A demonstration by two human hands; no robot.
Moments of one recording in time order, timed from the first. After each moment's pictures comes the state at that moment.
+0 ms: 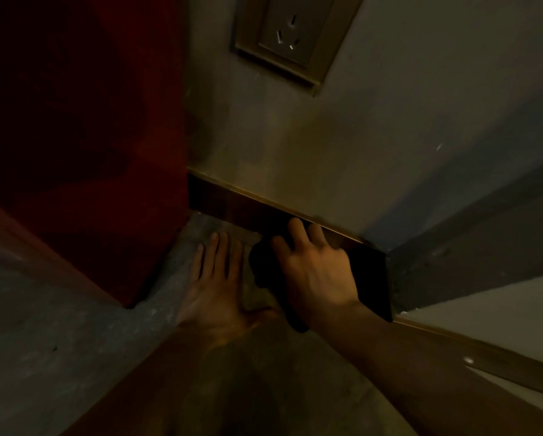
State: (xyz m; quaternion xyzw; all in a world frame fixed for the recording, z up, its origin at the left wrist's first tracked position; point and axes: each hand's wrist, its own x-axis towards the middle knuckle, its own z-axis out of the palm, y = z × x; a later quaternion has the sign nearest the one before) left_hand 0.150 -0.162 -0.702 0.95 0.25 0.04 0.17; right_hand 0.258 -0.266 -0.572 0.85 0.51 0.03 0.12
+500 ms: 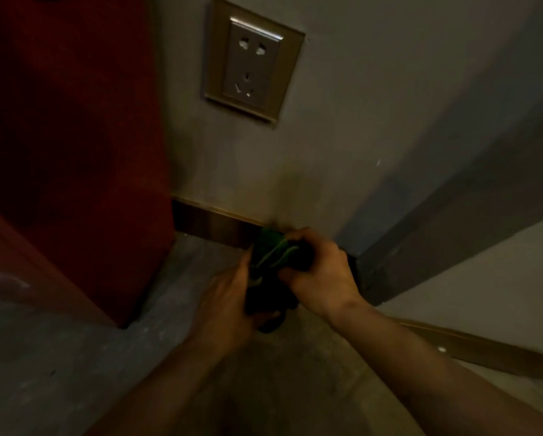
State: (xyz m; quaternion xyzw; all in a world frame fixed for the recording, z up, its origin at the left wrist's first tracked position) left_hand 0.164 -0.184 -0.644 0.87 0.20 0.14 0.42; right_hand 0.271 -0.297 -0.544 0.87 0.27 -0.16 -0.37
